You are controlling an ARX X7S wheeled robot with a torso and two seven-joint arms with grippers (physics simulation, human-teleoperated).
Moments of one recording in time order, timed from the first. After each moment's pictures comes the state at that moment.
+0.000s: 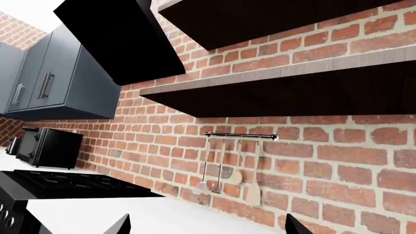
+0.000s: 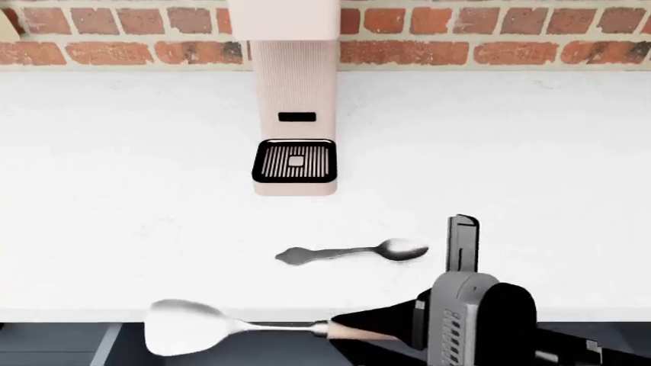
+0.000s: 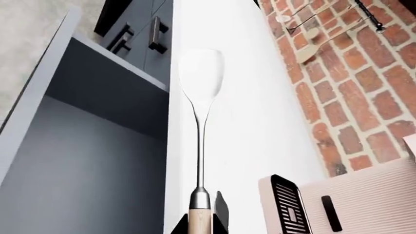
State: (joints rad) left arm 0.77 -0.07 -0.93 1.04 -0.68 0.13 -0.32; right arm 2.26 1.16 -2.11 -1.04 0.98 0.33 0.06
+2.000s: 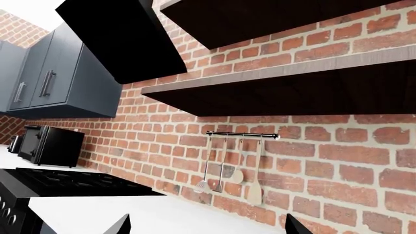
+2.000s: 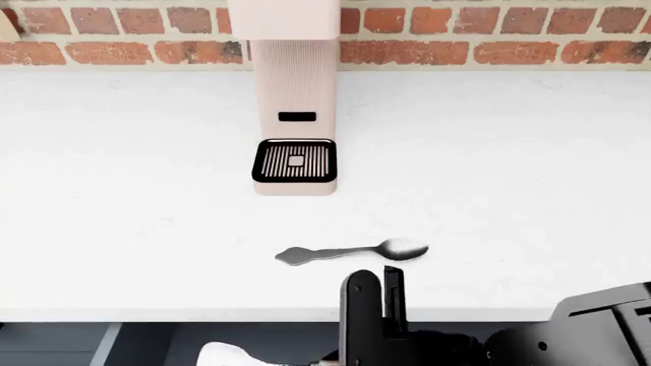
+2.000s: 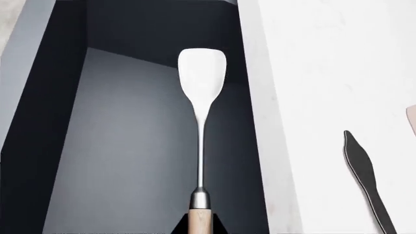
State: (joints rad) left arm 0.75 -0.07 -0.93 1.03 -0.69 0.13 -0.31; right arm 1.94 0.77 -2.26 -0.75 1.11 0.30 0.17
